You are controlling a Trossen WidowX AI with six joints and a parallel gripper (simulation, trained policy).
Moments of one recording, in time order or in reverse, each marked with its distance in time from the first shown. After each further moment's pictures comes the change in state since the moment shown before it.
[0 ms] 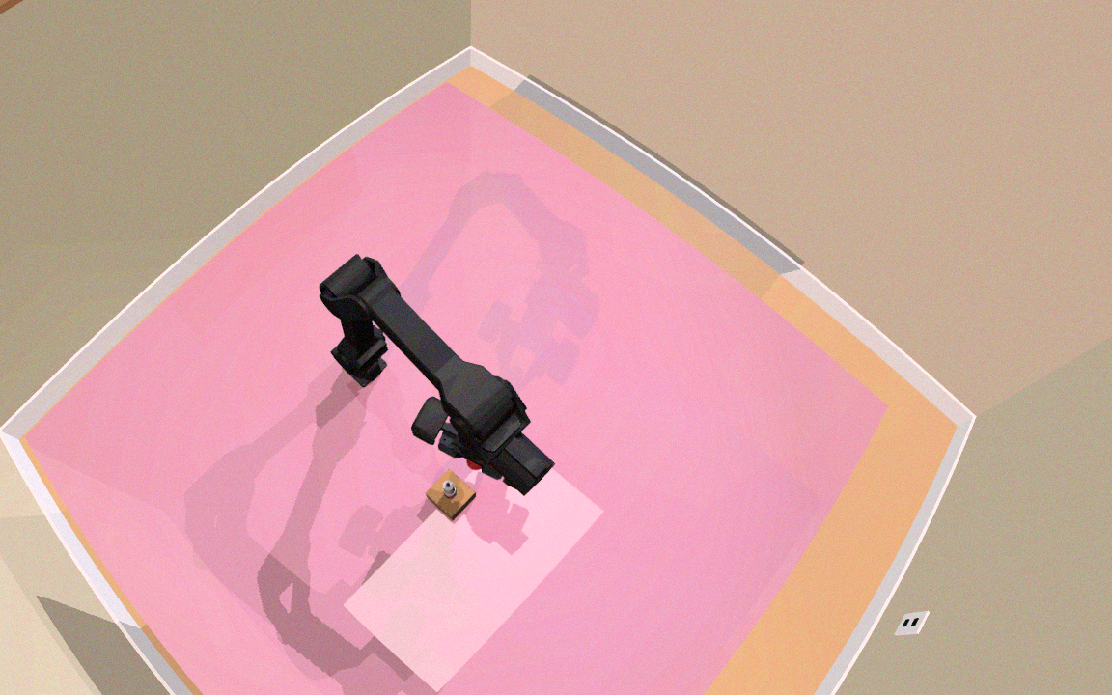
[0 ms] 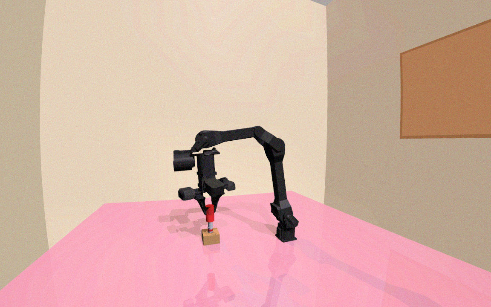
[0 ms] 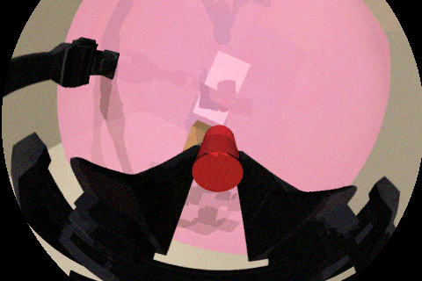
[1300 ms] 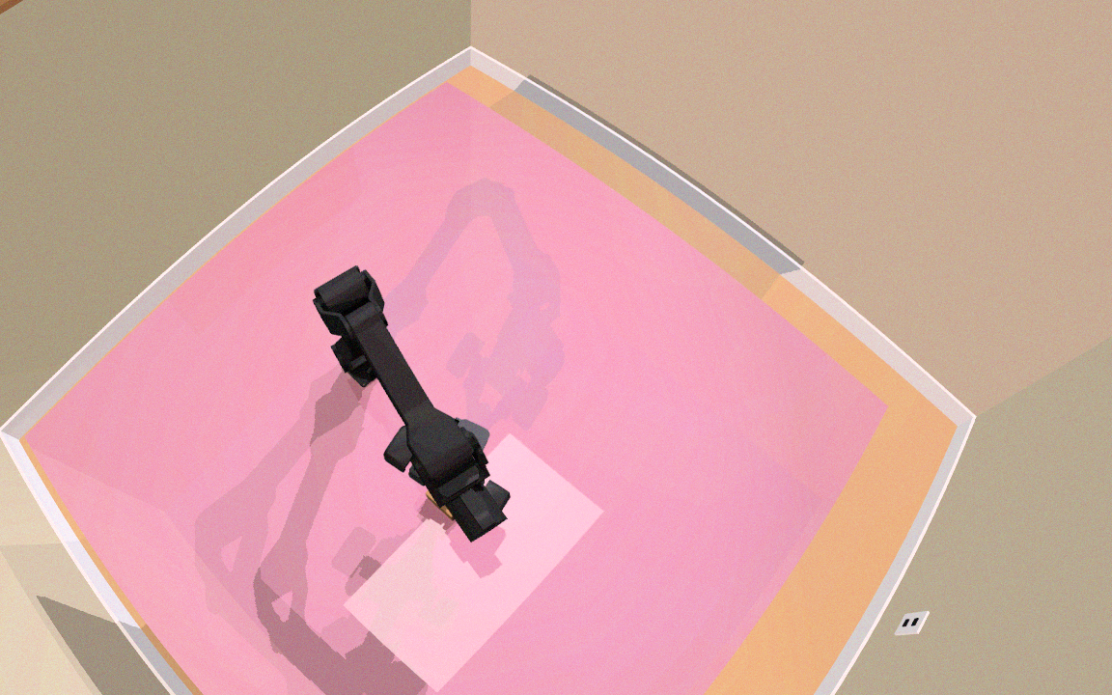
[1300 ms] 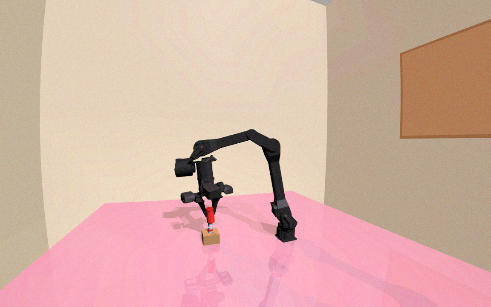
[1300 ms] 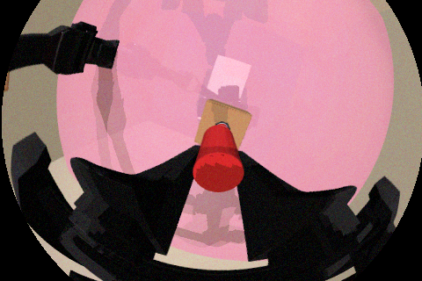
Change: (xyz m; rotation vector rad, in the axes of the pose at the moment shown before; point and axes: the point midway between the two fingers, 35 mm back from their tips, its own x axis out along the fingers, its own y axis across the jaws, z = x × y) arm 0.032 0.022 -0.055 0.095 -0.052 0.028
